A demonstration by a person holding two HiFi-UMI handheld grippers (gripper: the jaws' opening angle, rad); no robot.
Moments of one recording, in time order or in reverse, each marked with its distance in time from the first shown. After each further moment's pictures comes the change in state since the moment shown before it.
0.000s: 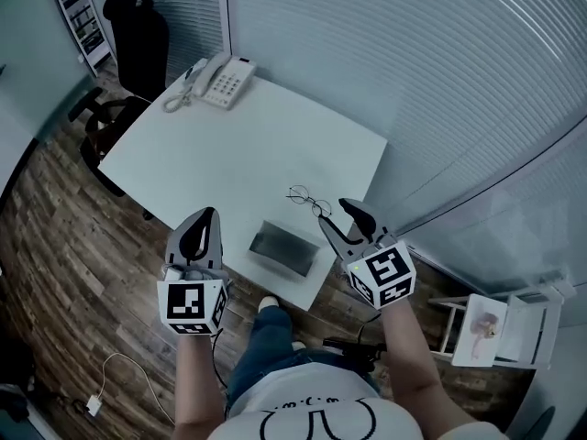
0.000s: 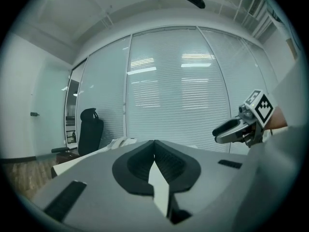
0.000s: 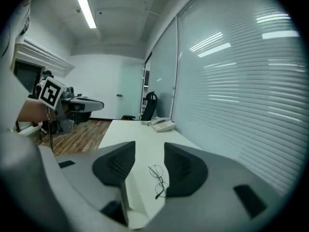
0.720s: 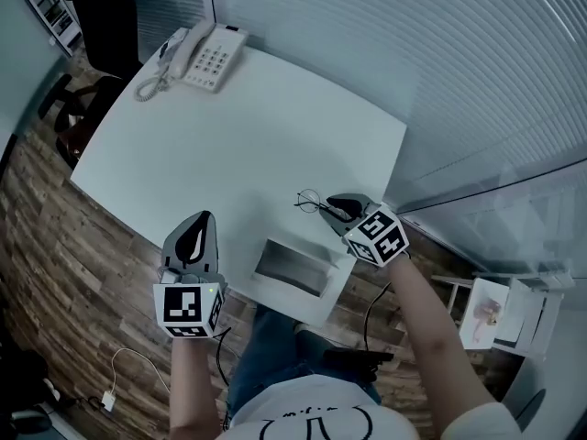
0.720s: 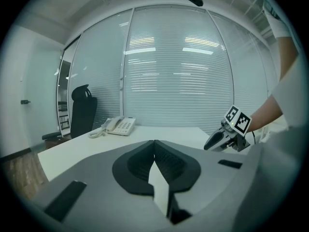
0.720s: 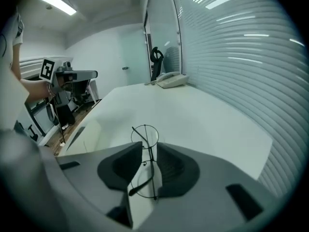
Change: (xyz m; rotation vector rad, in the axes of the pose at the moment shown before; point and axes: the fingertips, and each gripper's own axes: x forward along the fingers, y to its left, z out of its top) left arm 0.099 0.049 -0.086 -0.028 0.201 -0.077; right arm 0.148 -0.042 -0.147 0.085 0.396 0.252
